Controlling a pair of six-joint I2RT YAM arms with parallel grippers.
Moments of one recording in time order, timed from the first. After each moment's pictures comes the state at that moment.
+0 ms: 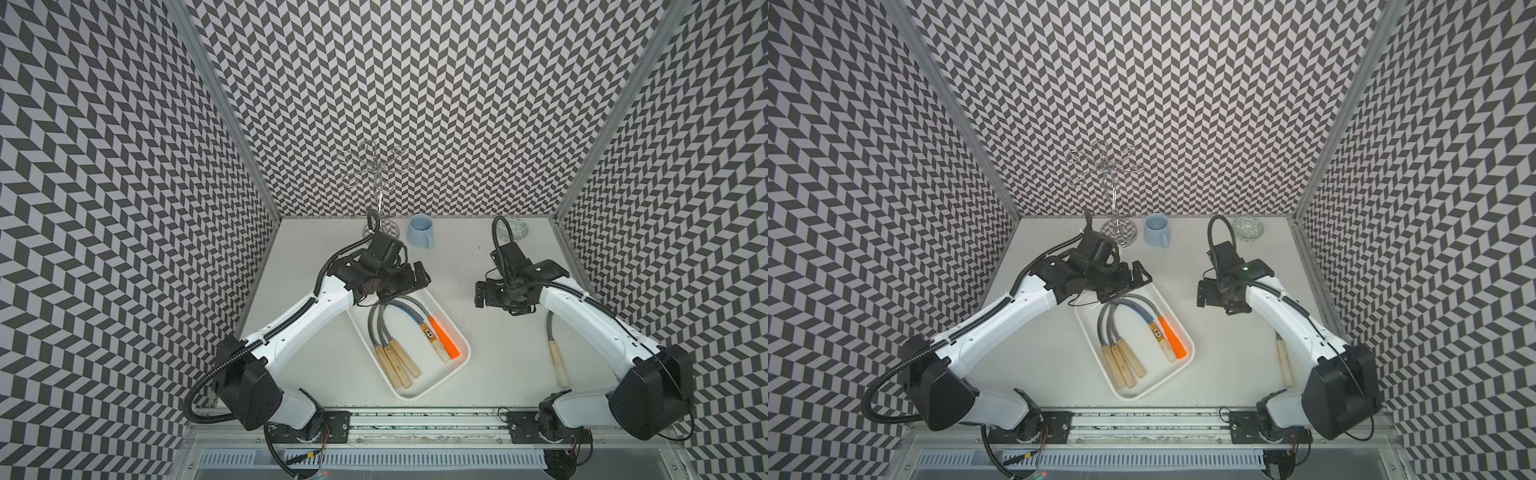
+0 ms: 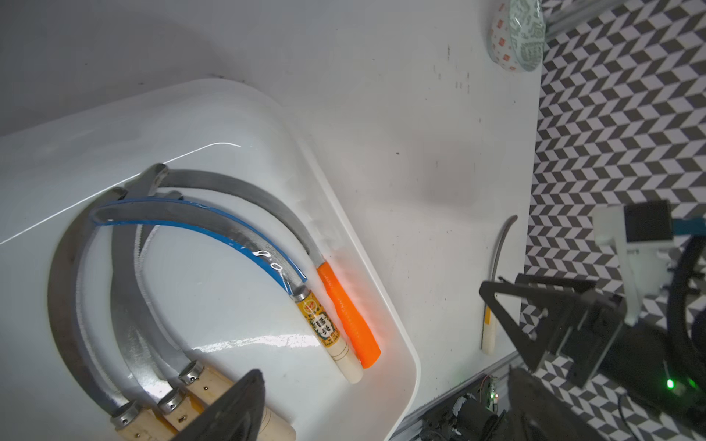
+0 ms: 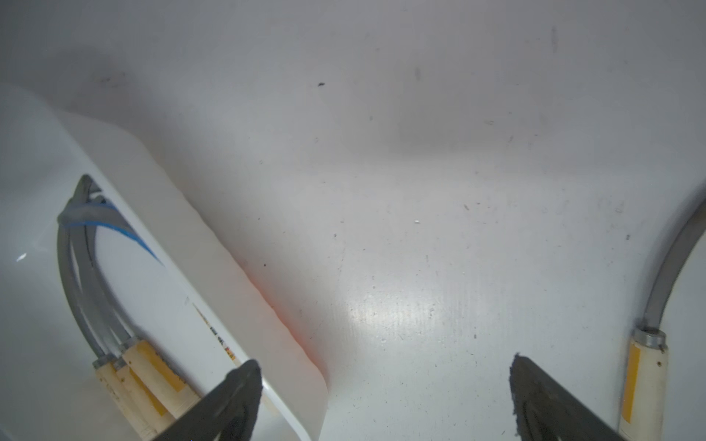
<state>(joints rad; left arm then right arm) -0.69 1.46 1.38 -0.77 0.21 -0.83 0.34 1.39 1.17 -1.02 0.03 0.52</state>
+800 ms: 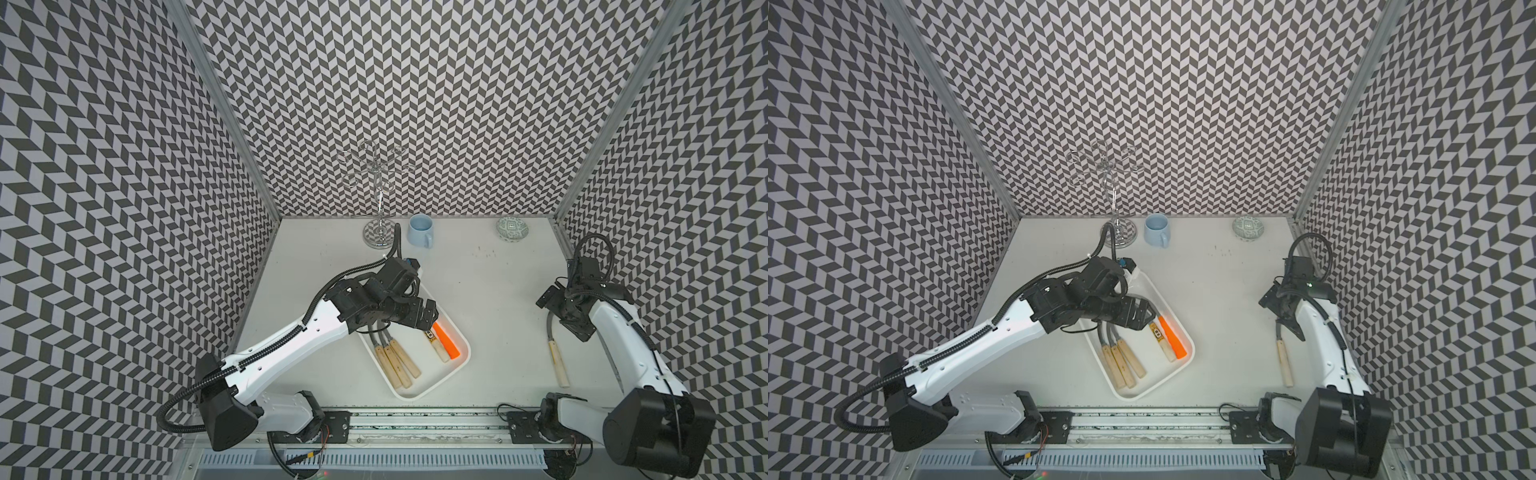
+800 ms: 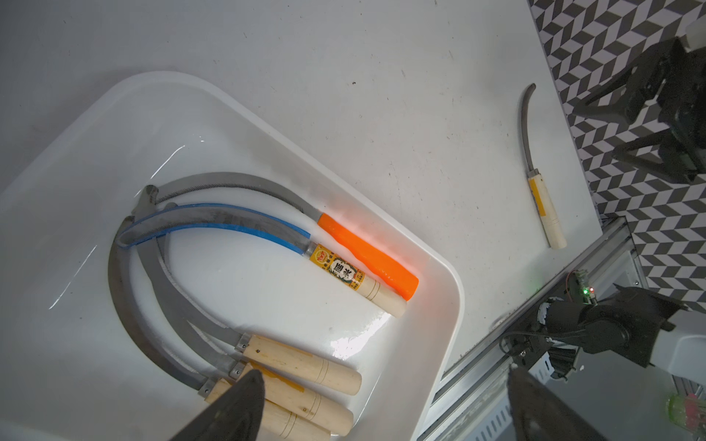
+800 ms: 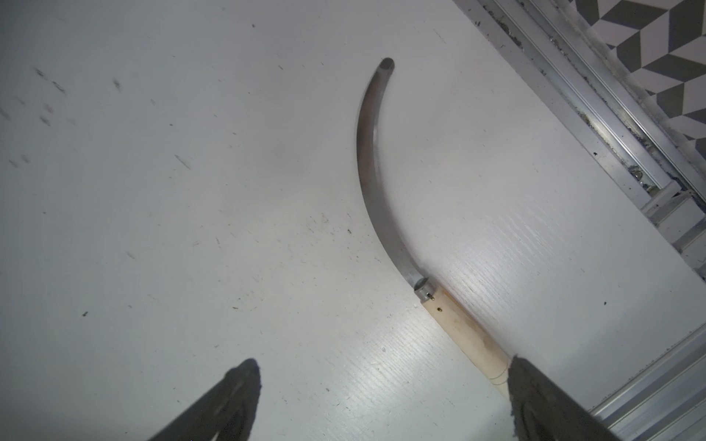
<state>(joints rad) -0.89 1.31 1.27 -0.86 0.09 -0.51 -0.20 1.22 0.96 -1.02 0.12 0.63</state>
